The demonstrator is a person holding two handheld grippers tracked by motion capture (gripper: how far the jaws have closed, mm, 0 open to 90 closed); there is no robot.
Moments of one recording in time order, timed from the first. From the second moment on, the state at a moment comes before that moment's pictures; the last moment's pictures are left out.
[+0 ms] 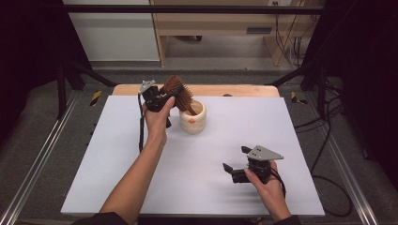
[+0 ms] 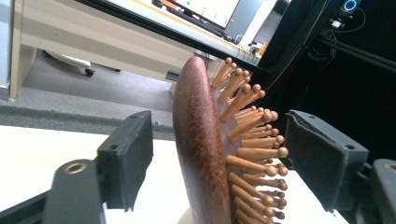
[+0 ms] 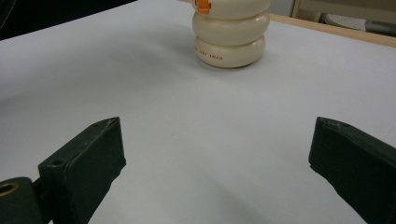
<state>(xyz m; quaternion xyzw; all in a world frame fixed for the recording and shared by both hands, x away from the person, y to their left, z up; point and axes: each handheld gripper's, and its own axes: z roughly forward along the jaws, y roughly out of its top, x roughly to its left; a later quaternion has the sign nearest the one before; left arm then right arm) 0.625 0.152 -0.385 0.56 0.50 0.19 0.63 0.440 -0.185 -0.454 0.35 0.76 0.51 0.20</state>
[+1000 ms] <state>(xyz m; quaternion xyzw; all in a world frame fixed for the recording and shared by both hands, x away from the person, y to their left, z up) 0.602 0.147 -0.381 0.58 0.49 0.22 0.61 0.441 -0.186 -0.455 0.35 0.76 0.51 0.19</state>
